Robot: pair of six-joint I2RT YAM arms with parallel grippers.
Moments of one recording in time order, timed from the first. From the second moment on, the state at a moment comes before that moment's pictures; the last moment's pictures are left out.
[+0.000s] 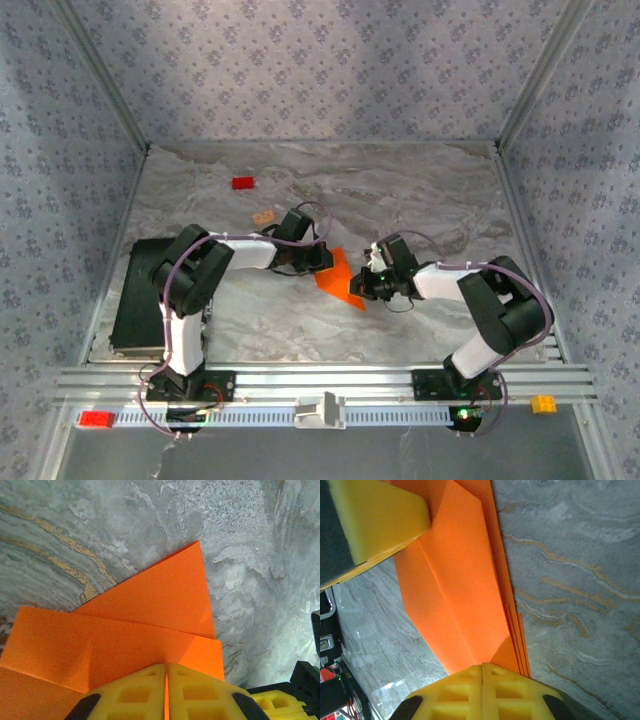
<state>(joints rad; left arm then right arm) -0.67 1.93 1.03 -0.02 0.47 -0.81 0.51 1.58 0.56 0.04 -0.54 0.70</state>
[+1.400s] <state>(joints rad) -0.48 1.95 1.04 0.01 0.51 -0.79 0.51 1.56 0.51 0.11 -0.54 0.72</state>
